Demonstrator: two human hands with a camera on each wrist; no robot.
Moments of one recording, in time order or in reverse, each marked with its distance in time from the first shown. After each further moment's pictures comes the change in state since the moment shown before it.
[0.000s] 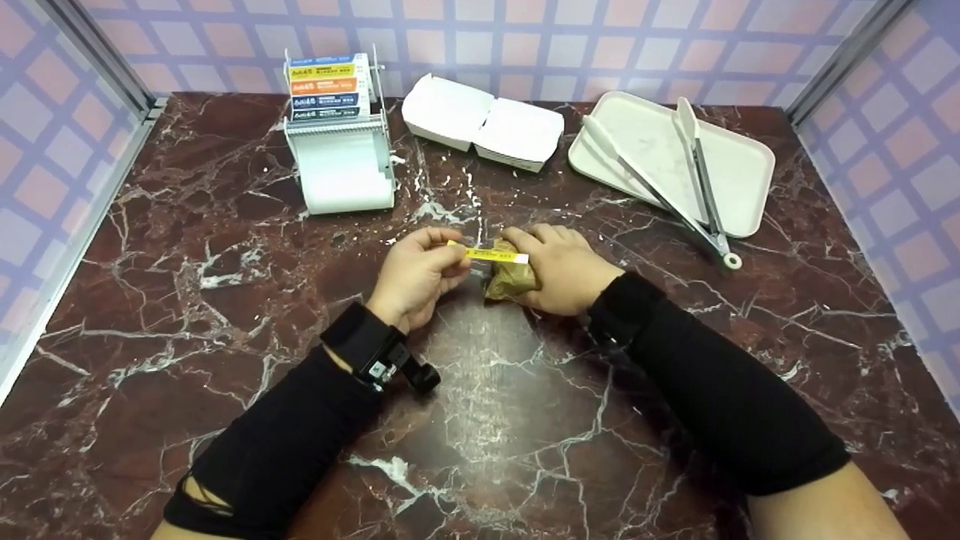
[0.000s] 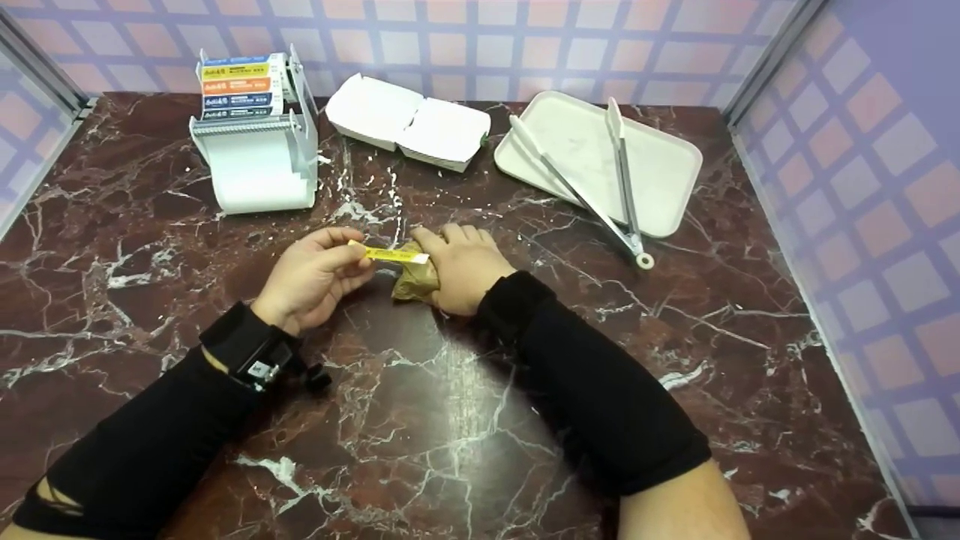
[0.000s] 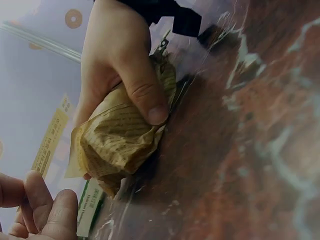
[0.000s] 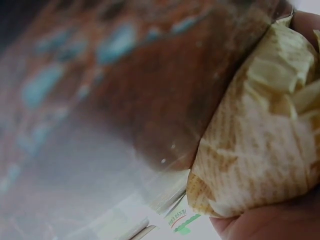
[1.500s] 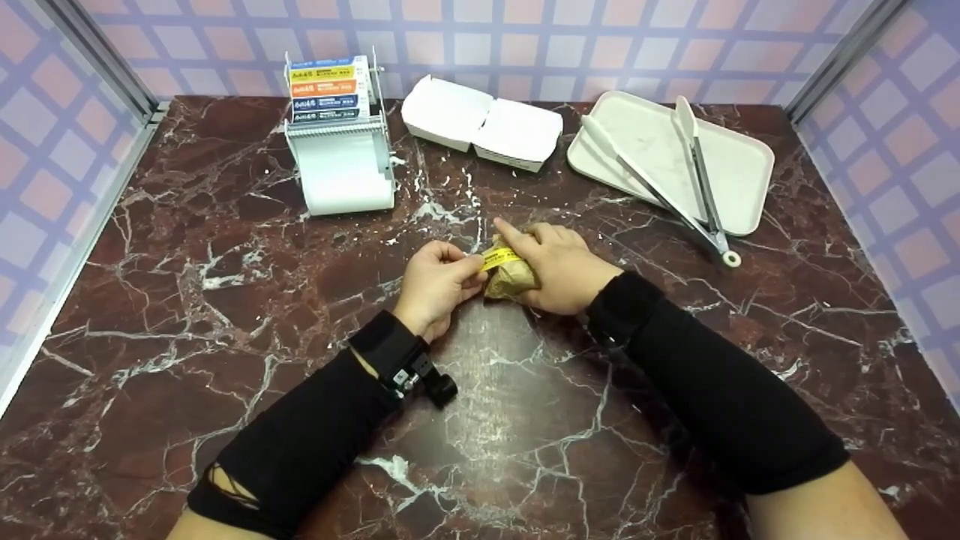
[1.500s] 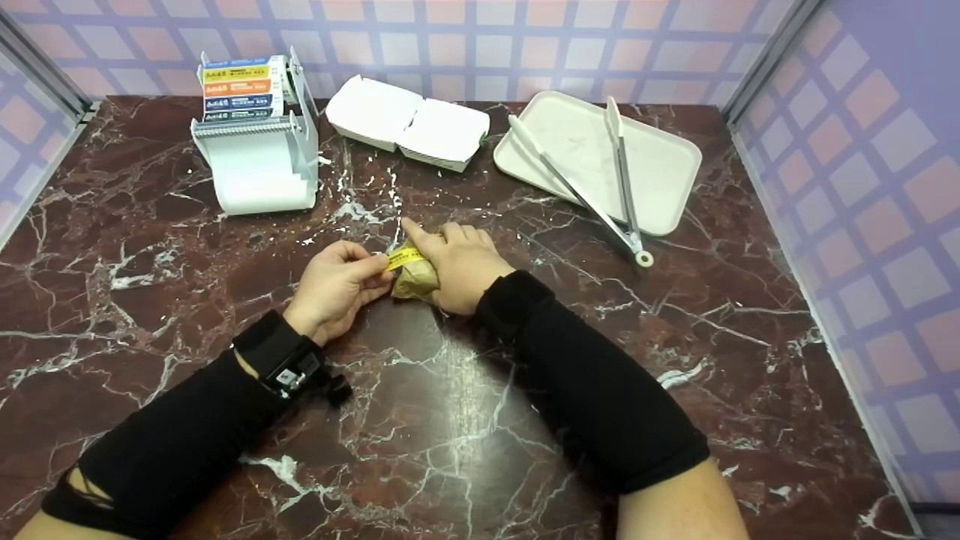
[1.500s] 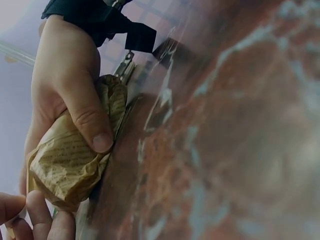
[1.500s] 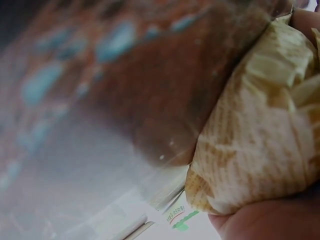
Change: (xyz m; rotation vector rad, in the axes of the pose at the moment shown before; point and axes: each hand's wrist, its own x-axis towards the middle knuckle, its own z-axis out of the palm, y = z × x) left_hand 0.002 -0.027 0.018 0.033 0.096 0.007; right_hand -0.002 0.000 -0.001 0.039 -0.019 -0.002
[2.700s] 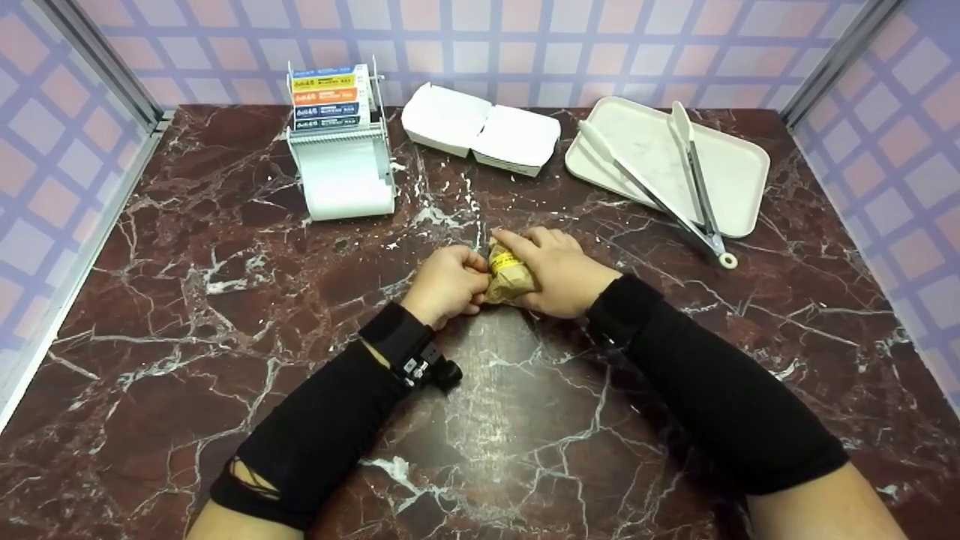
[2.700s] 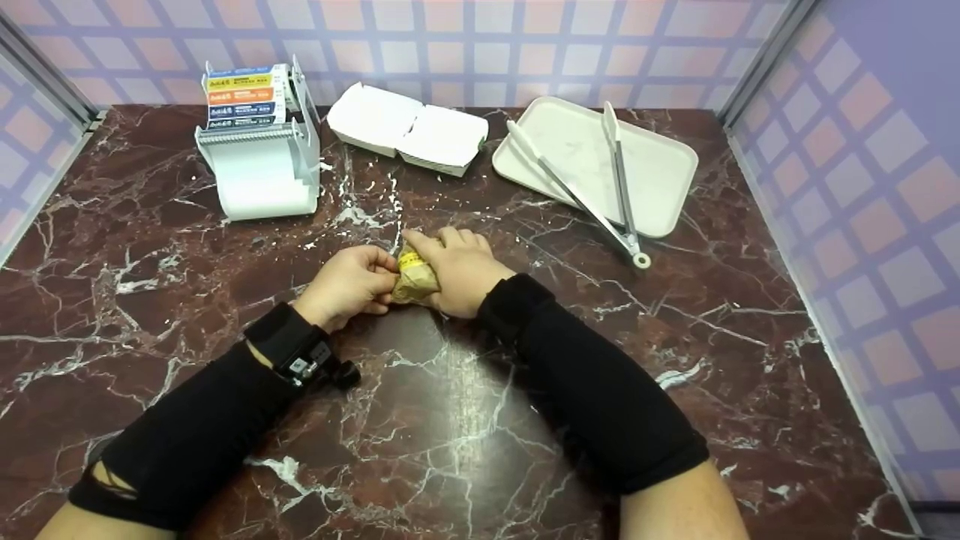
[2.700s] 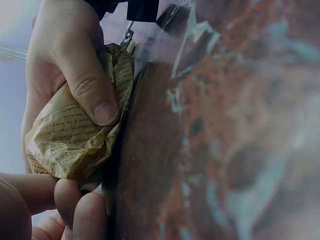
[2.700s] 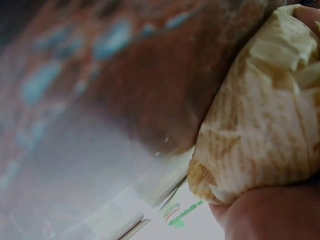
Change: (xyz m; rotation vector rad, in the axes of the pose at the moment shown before) left_hand 0.011 0.010 0.005 0.579 -0.145 -0.033; right_hand -0.002 0.003 0.002 0.049 0.037 -0.070
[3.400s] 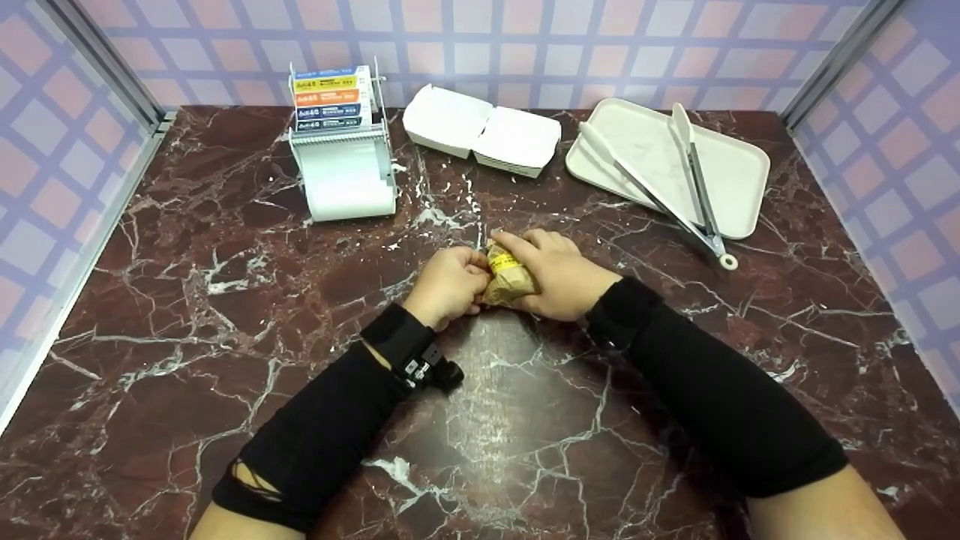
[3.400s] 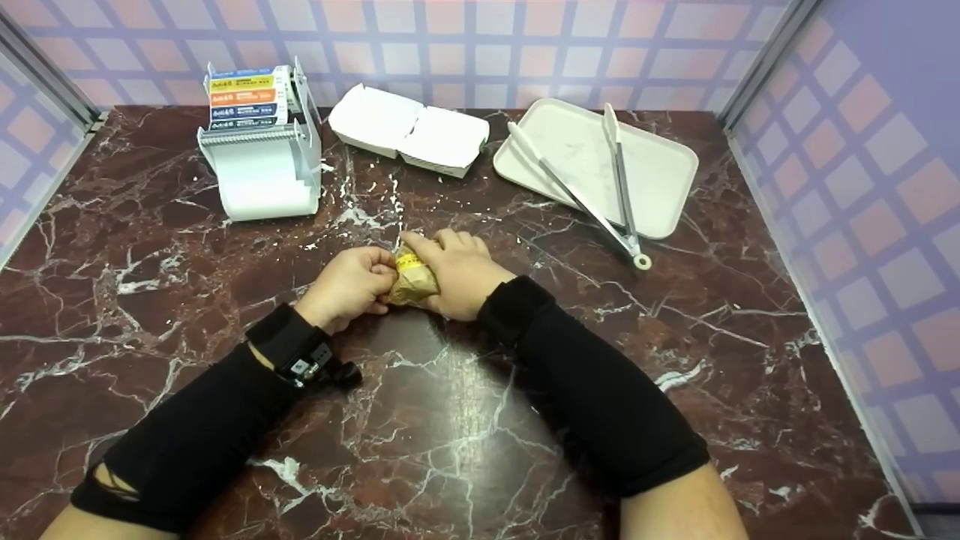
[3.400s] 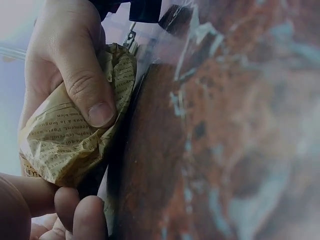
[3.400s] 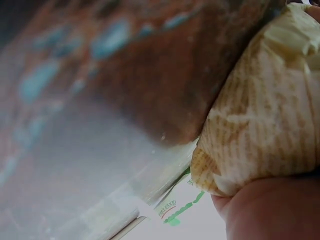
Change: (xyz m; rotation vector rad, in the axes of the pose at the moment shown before) left_hand -0.002 0.002 0.002 0.078 0.022 0.021; right_hand -0.001 -0.003 0.001 0.030 0.005 -0.011
